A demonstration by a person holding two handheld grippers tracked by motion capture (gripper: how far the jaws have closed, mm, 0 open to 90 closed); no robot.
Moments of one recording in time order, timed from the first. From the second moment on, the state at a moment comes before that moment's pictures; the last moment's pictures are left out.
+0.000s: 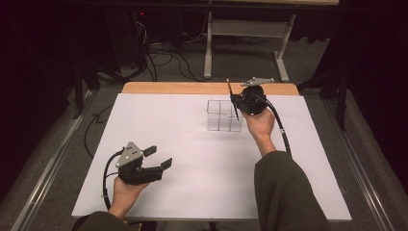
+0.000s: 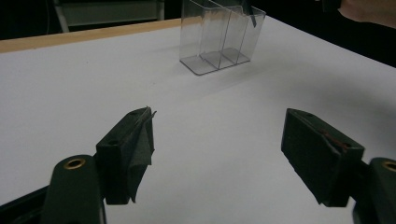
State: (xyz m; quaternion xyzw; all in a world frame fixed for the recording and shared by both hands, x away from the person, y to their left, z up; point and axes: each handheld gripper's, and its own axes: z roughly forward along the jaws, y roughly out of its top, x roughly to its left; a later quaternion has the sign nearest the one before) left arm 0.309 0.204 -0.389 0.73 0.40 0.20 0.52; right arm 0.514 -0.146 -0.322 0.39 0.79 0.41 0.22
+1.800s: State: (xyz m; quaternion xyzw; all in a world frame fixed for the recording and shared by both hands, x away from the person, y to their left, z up) left arm 0.310 0.204 -0.389 0.73 0.40 0.20 0.52; right arm 0.498 -0.161 -0.322 0.40 0.79 0.43 0.20
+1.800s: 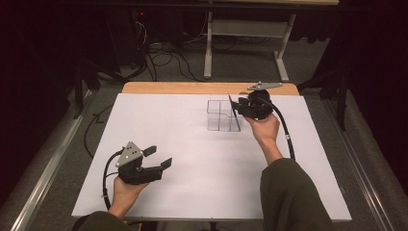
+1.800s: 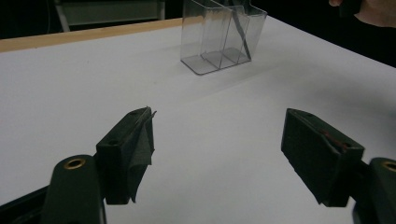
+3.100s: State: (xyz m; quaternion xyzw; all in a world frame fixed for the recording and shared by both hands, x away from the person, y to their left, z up) left arm 0.309 0.204 -0.389 0.73 0.40 0.20 0.52; right arm 0.477 -0.175 -0.301 0.39 0.78 0.46 0.20
